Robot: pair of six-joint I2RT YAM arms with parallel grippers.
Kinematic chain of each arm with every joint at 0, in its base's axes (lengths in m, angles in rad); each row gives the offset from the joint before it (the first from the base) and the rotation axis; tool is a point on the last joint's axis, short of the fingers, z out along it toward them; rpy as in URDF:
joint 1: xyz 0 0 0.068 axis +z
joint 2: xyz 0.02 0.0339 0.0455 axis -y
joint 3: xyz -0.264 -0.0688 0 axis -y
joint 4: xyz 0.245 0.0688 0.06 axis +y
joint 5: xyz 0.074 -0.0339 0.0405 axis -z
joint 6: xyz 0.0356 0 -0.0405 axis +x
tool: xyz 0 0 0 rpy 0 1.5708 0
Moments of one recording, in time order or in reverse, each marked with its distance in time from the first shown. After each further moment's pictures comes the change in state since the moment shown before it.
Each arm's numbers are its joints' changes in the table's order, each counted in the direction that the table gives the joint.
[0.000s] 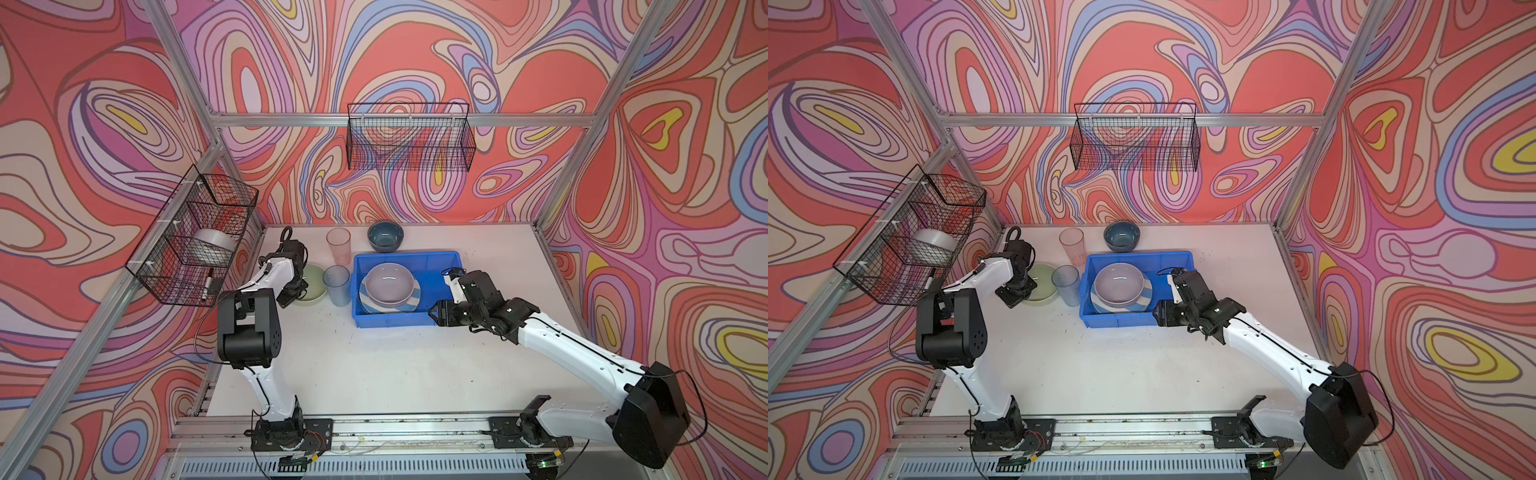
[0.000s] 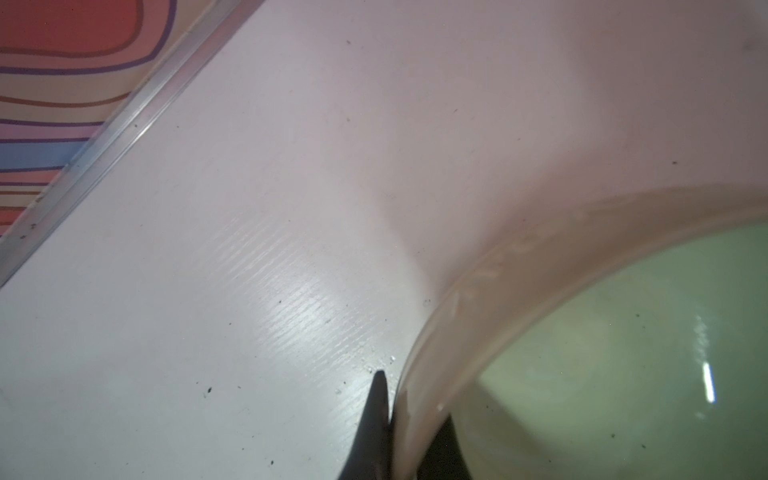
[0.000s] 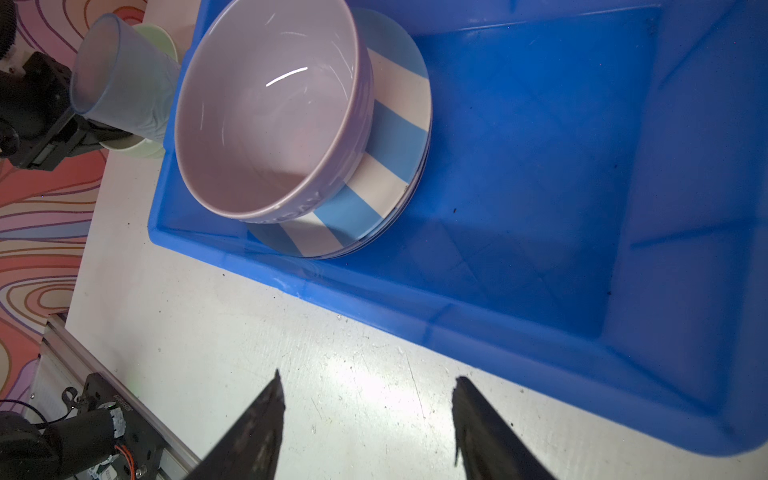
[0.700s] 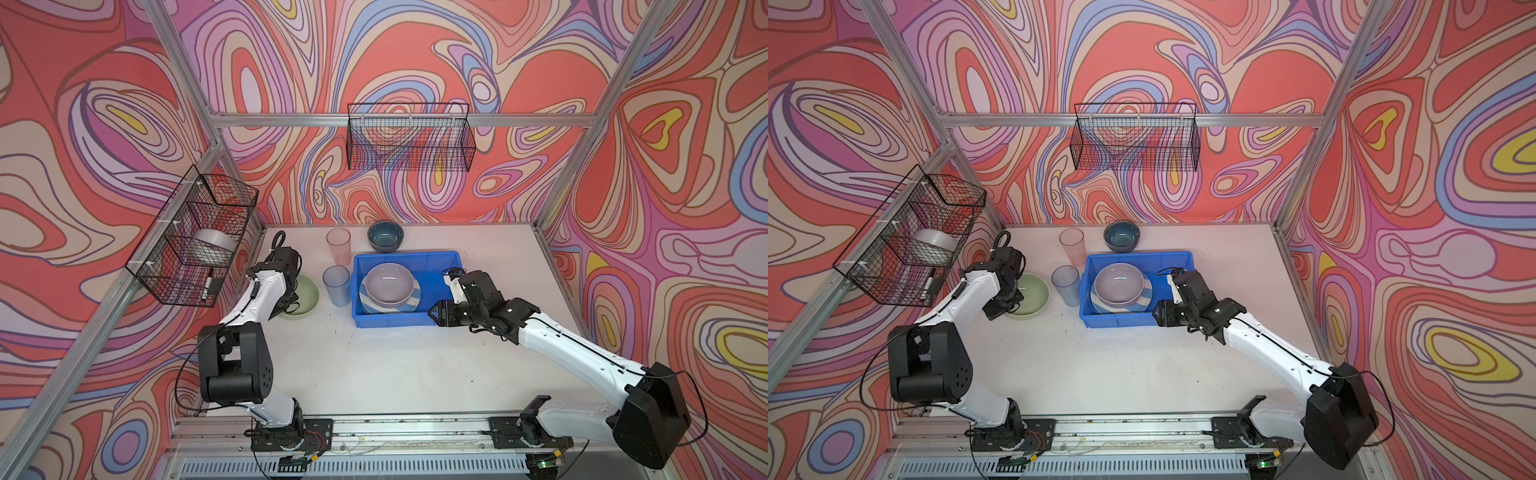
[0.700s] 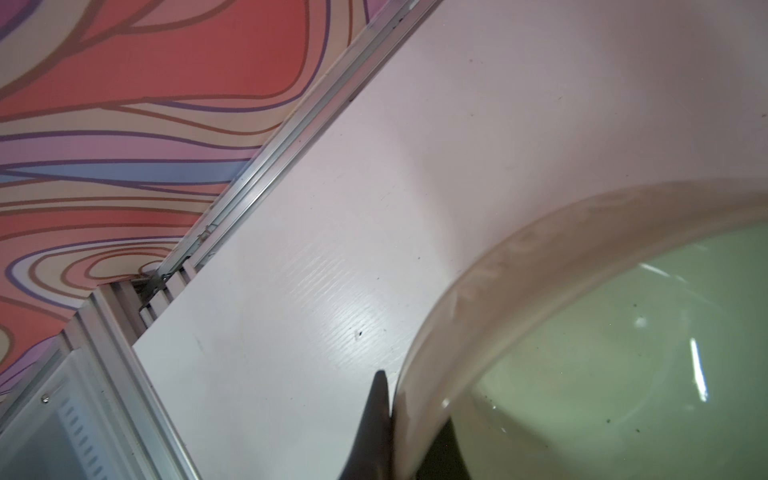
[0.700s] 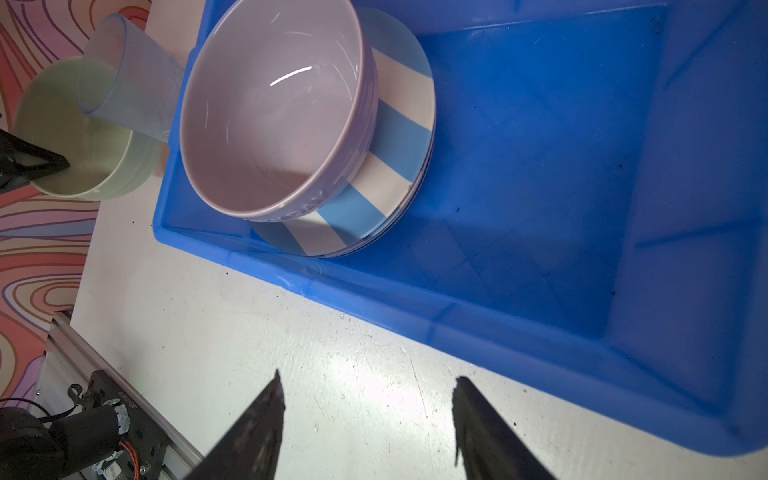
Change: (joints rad) left arm 0.002 0.290 -0.162 0.131 -0.143 0.091; right arm 0.000 0.003 0.001 0.000 -0.010 0.000
